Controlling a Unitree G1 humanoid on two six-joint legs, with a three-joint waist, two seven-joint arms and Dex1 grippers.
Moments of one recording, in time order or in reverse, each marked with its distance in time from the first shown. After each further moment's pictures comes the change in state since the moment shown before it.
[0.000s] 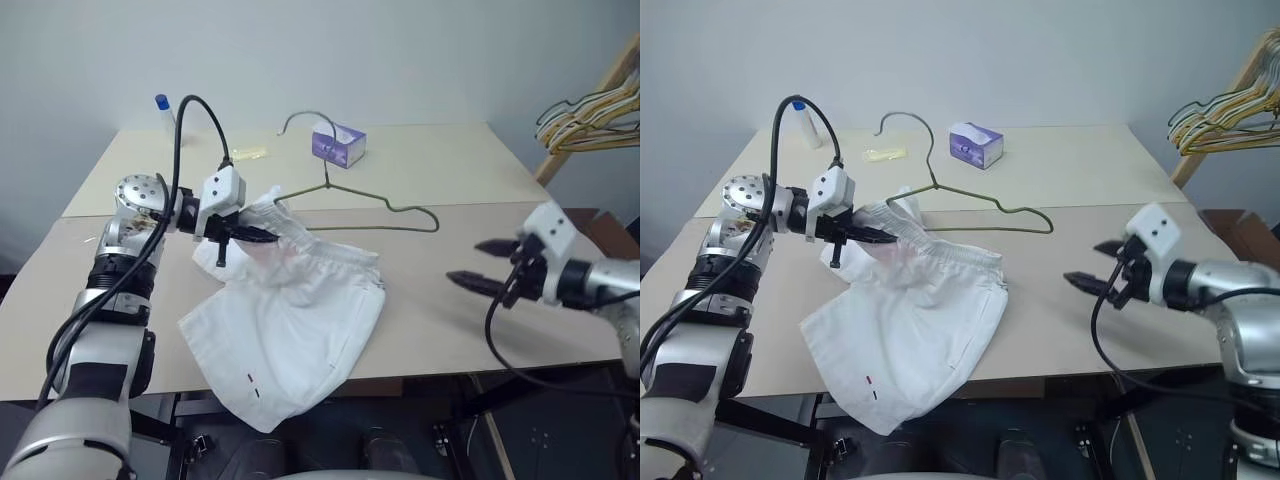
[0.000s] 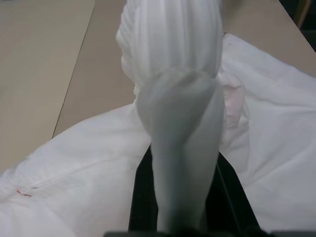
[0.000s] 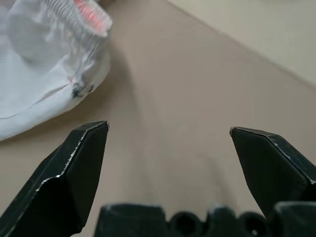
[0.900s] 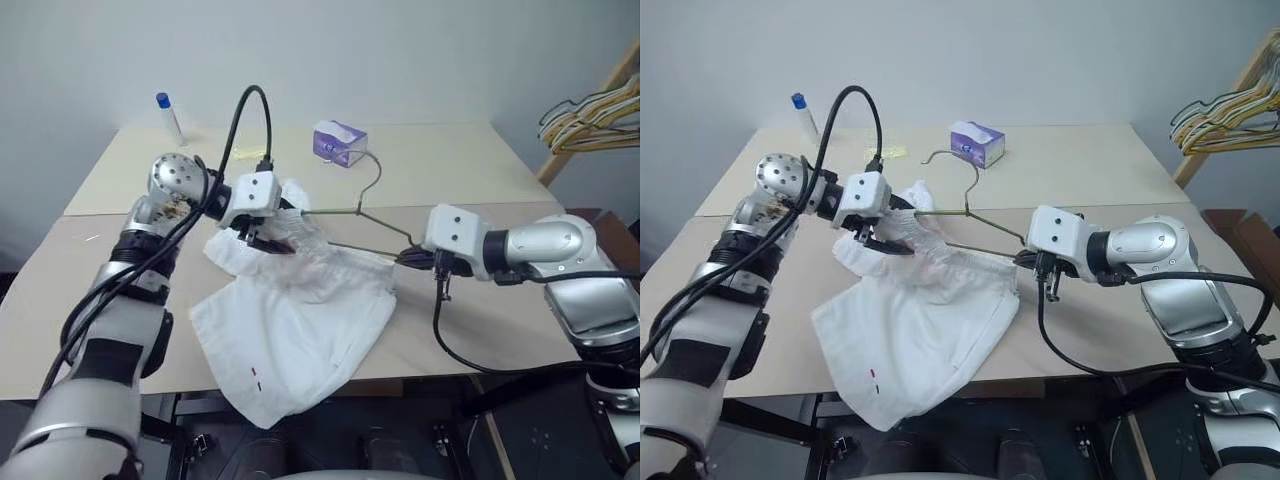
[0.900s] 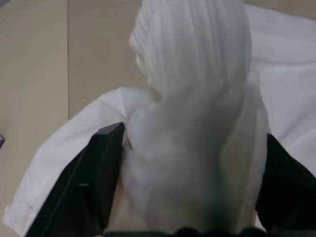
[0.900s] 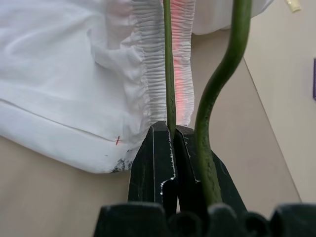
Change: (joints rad) left arm -0.169 -0.070 -0.157 0.190 0.105 -0.273 0.037; right arm -0.347 -0.067 0.417 -0.054 -0.265 -0.193 0.151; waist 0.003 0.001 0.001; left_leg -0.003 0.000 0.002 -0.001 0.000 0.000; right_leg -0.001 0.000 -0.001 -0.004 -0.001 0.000
